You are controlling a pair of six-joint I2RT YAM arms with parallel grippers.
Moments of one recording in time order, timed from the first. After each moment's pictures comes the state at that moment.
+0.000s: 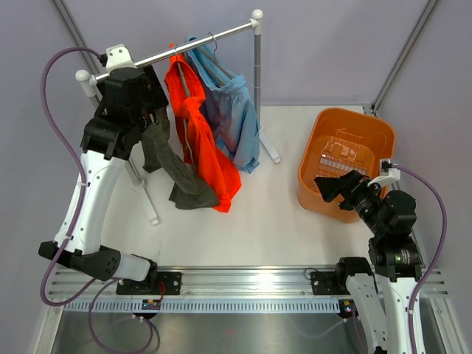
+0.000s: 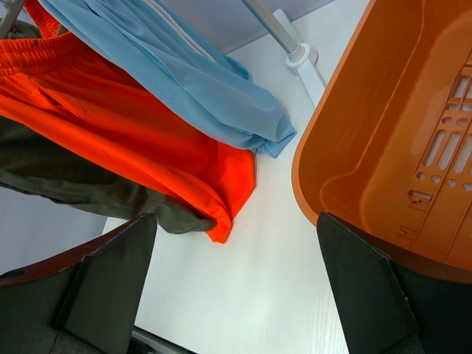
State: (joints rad) left arm -0.32 1.40 1.87 -0.78 -0.55 -0.33; right arm 0.01 0.42 0.77 -0.51 -0.36 0.62
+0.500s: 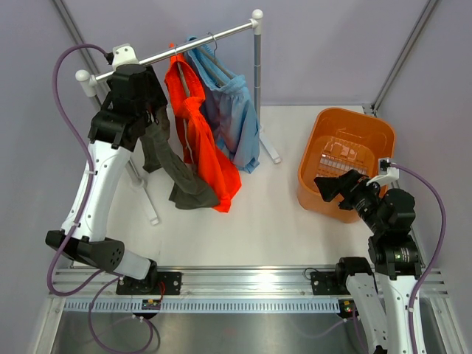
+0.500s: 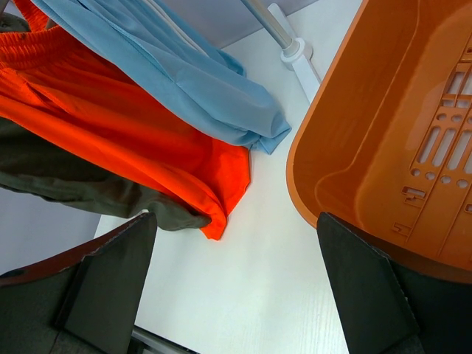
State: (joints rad) left arm -0.29 1.46 1.87 -0.76 -0.50 -0.33; right arm 0.01 0.43 0.77 -0.52 -0.36 0.61
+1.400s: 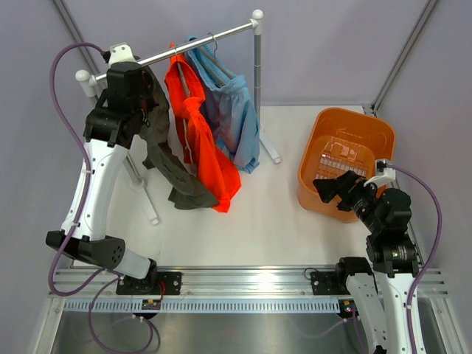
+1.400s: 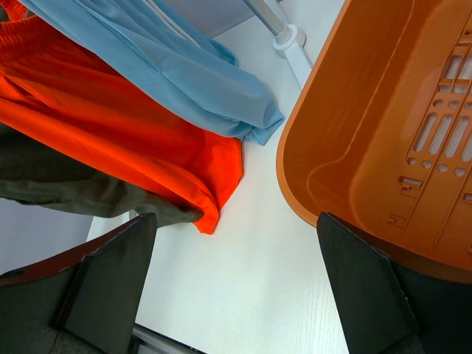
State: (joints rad) left arm -0.25 1.48 1.91 -0.81 -0.46 -0.32; right arm 0.01 0.43 0.74 -0.52 -0.36 0.60
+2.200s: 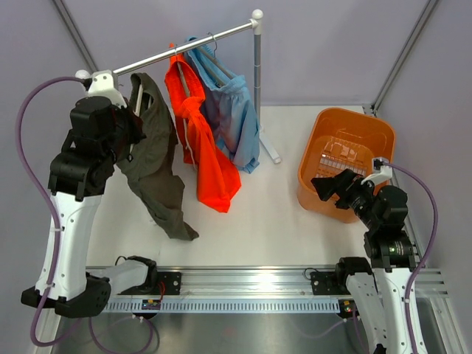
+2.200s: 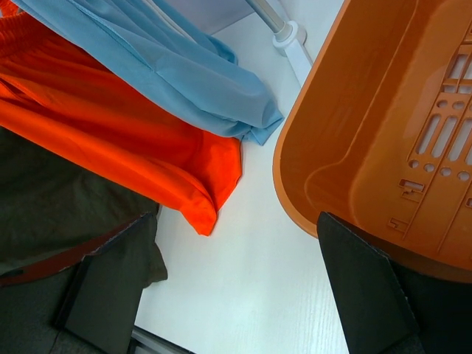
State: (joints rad) left arm -0.25 1.16 1.76 -0.92 -0.25 -0.28; right arm 0.01 0.45 0.70 -0.47 -0.37 0.60
